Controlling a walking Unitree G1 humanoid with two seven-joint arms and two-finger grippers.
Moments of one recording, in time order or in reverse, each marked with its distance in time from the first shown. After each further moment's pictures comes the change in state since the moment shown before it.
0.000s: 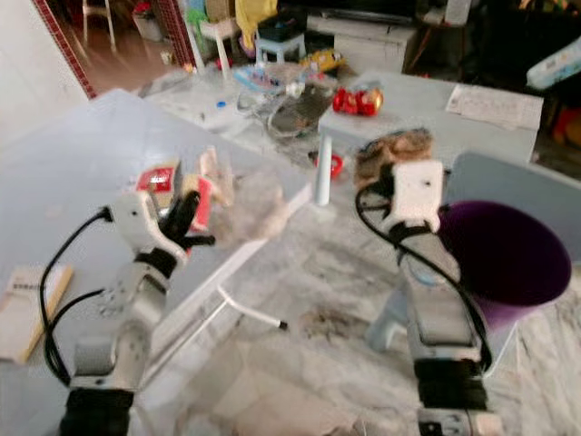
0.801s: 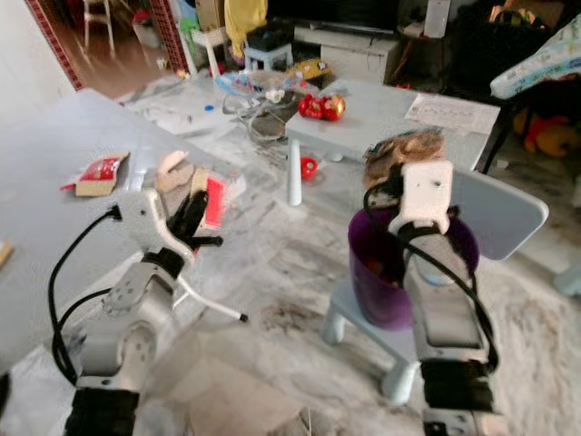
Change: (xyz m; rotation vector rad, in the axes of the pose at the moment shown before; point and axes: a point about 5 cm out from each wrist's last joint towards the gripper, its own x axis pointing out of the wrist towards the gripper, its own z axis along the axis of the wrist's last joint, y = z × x) left arm 0.000 -0.001 -0.004 -0.001 0.014 -0.003; right arm 0.000 0.001 -0.002 -0.001 0.009 0.002
